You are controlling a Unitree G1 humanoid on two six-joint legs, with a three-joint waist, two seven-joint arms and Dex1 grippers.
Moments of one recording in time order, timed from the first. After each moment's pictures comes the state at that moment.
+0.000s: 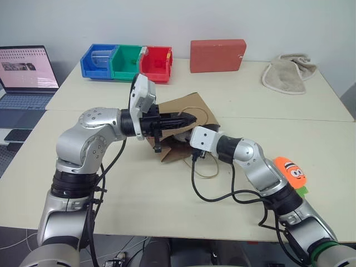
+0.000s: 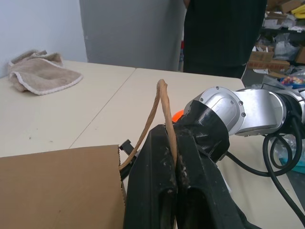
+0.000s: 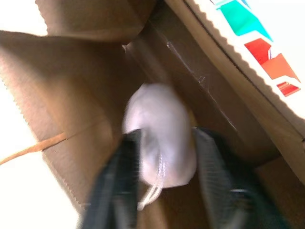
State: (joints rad) left arm -0.70 0.59 -0.01 -0.14 -0.63 0.65 -1.10; right arm -0.61 -0.35 0.43 -0.07 -0.29 0.28 0.63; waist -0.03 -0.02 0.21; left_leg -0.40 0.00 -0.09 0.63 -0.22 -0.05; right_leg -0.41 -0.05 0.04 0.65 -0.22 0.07
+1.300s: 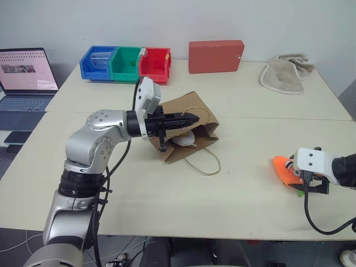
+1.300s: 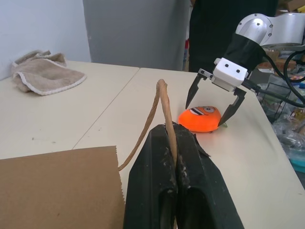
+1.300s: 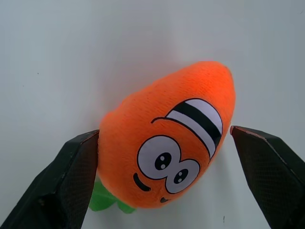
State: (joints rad) left arm -0.70 0.56 -0.04 -0.11 -0.59 0.60 -1.08; right arm -0.08 -1.21 -0.04 -0.18 -0.03 0.29 1.11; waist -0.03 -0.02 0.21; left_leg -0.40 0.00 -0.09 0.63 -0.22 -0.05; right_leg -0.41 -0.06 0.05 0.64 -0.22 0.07
